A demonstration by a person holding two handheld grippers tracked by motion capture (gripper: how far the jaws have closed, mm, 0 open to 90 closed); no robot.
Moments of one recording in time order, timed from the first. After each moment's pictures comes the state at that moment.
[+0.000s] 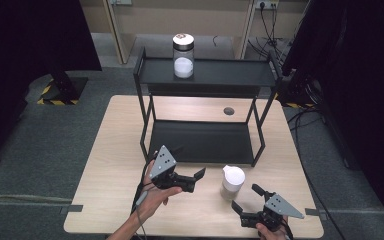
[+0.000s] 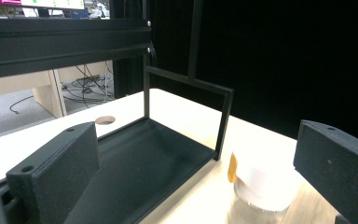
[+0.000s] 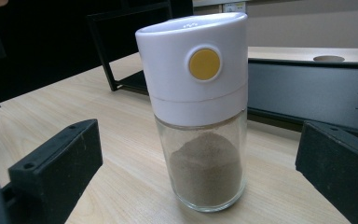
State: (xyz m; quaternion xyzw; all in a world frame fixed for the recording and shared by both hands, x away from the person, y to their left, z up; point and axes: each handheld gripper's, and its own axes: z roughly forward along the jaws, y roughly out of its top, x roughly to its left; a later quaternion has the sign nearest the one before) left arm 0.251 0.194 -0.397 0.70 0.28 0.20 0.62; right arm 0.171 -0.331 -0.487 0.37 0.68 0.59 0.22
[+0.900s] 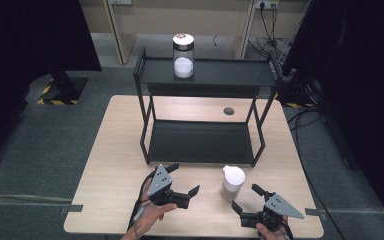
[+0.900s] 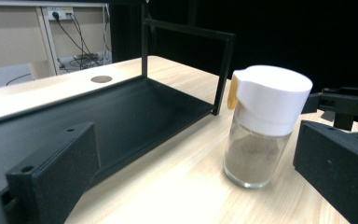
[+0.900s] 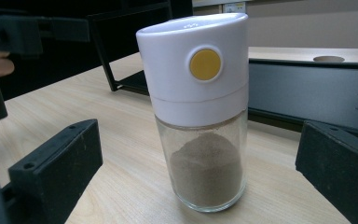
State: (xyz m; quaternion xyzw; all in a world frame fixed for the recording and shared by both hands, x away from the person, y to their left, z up) left arm 0.233 0.206 -0.452 0.71 0.30 0.18 0.61; right arm 0.171 -0.330 -0.487 0.37 0.68 0.59 0.22
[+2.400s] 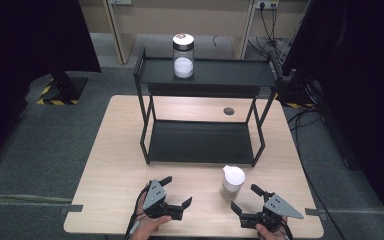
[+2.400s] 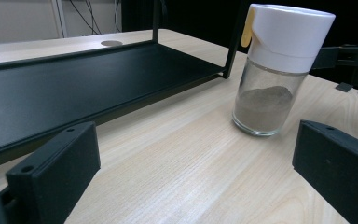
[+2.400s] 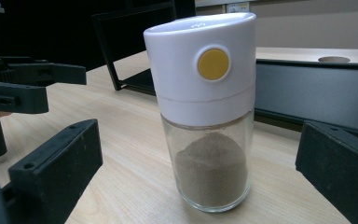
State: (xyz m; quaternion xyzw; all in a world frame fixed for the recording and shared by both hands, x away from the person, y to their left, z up) left arm 0.210 0.215 -0.485 0.72 0.33 0.19 0.59; right arm 0.171 -0.330 -0.487 0.37 0.69 0.59 0.21
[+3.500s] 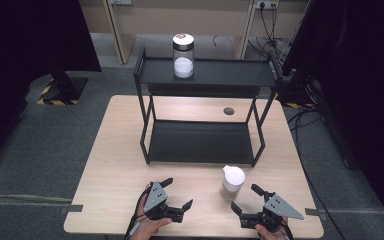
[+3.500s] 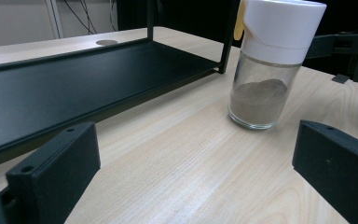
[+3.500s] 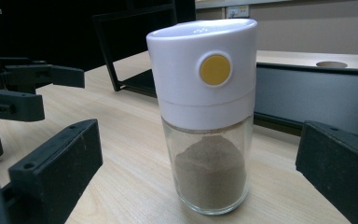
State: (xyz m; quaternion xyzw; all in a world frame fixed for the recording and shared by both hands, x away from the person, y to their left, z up) left arm 0.208 0.215 -0.485 0.73 0.31 0.19 0.58; right arm 0.169 -0.329 -0.486 0.36 0.69 0.59 0.22
